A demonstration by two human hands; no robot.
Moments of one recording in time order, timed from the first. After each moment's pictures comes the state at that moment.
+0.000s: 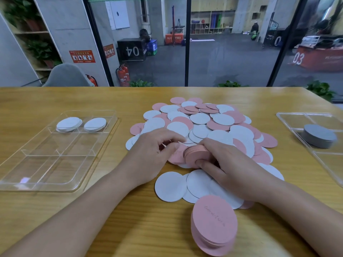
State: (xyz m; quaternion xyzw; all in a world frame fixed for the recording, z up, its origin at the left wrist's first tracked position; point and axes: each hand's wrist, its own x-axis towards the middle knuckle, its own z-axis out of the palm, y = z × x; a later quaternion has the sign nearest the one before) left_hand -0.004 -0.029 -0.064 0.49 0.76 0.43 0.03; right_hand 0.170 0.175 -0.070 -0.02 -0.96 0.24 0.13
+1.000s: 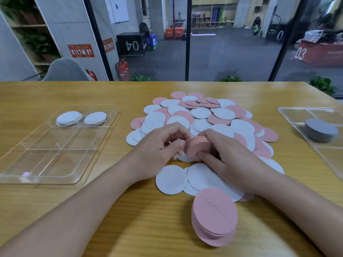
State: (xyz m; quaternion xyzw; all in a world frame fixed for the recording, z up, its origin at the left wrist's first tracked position) left_hand 0.005 -0.026 -0.061 0.52 0.70 0.46 0.15; right_hand 0.170 0.174 -0.071 -0.04 -0.95 0.27 0.14
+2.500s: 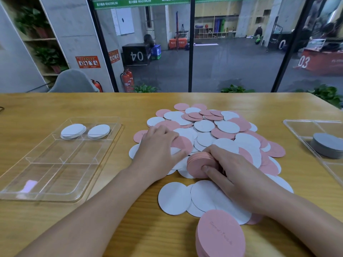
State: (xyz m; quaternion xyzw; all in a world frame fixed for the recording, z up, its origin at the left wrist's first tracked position) left_hand -0.026 0.007 -0.066 0.43 0.88 0.19 -0.05; right_hand 0.171 0.177 -0.067 -0.02 -0.95 0.28 0.14
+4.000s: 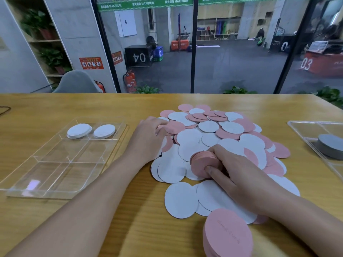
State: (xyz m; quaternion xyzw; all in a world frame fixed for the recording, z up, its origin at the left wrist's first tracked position) left_hand -0.088 -0.003 -0.072 0.37 0.86 0.34 -0.06; right_hand 0.168 0.169 -0.069 -0.05 -0.95 0.27 0.13
